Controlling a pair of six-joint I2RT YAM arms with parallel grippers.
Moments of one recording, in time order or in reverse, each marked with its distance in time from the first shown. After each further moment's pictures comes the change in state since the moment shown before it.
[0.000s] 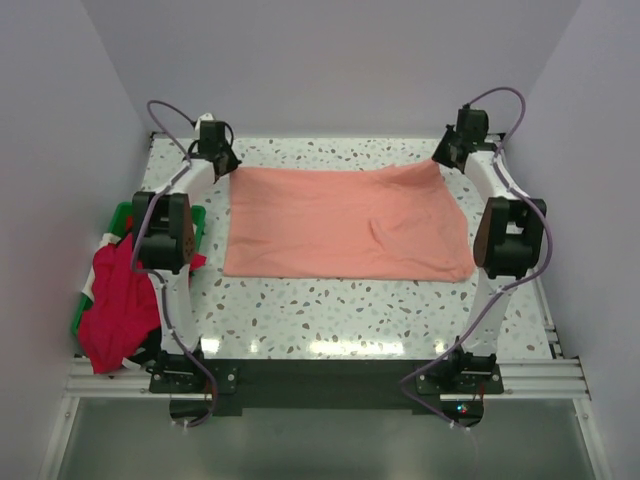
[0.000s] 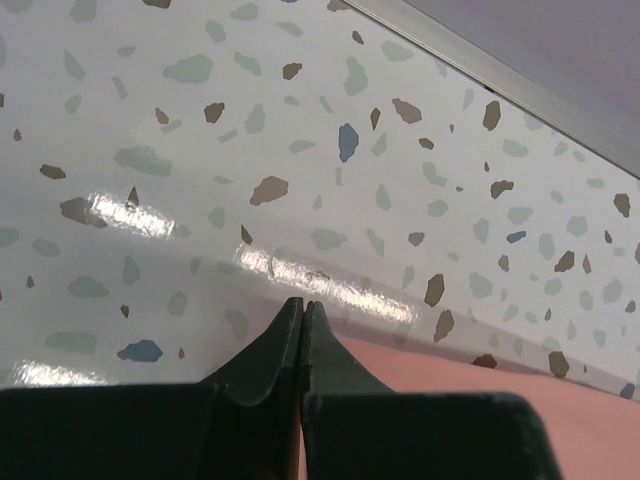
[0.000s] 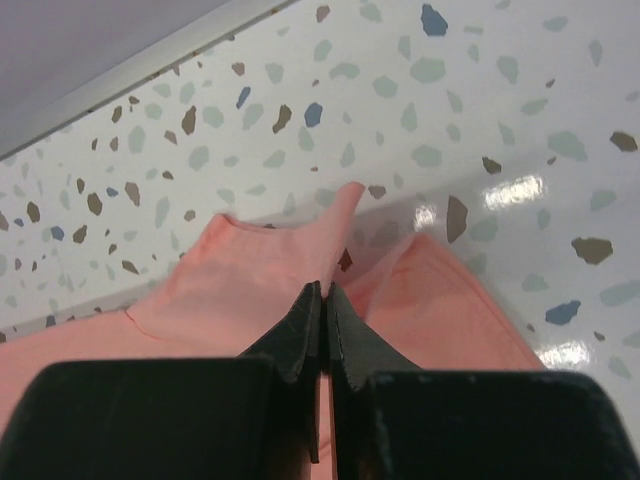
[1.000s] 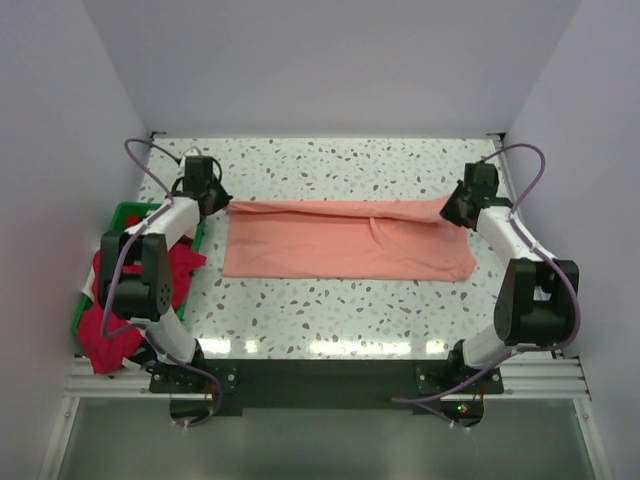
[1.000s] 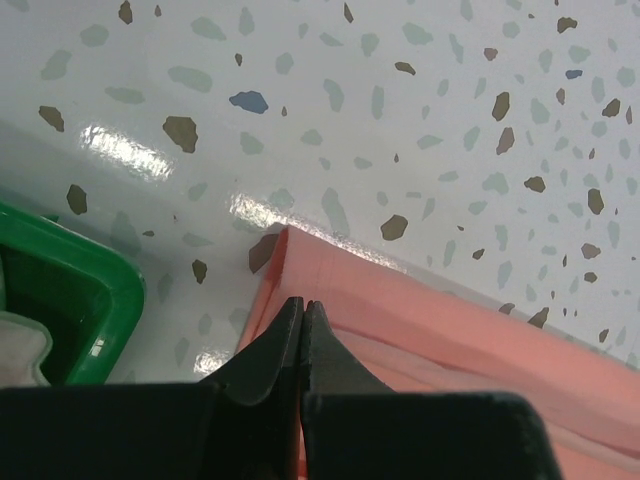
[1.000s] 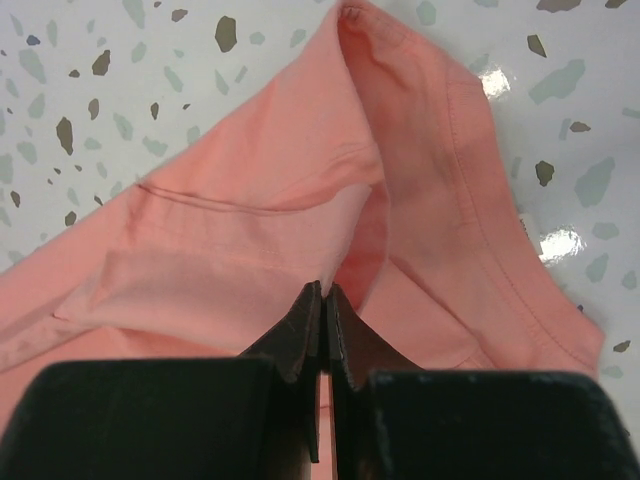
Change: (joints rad) left arm 0.007 -0.472 -0.585 0.046 0.021 -0.082; right arm 0.000 -0.566 -0.726 -0.020 0.080 0.119
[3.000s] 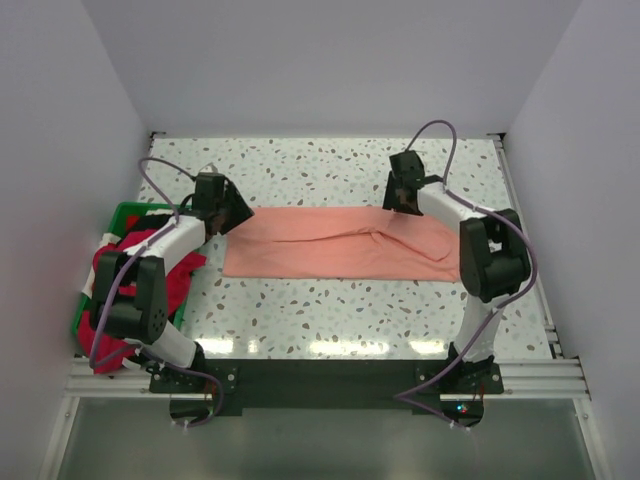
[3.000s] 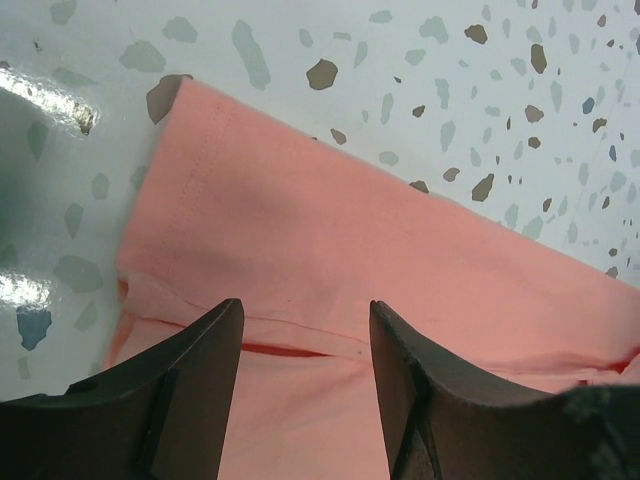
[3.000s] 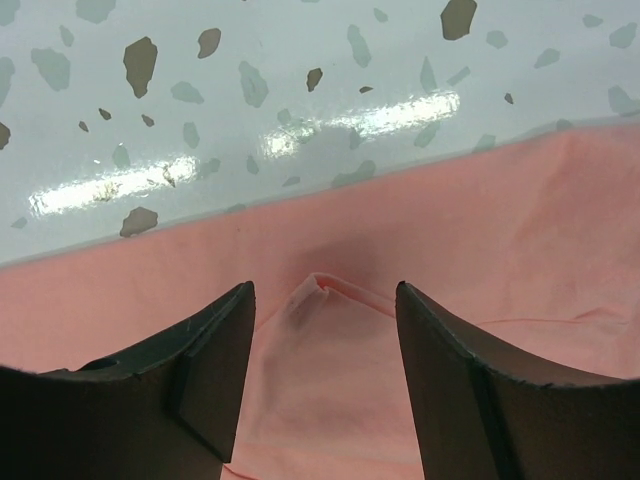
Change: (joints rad) left arm -0.095 -0.147 -0.175 0.001 0.114 -0.103; right arm 0.330 0.343 0.278 -0.029 0.243 -0.102
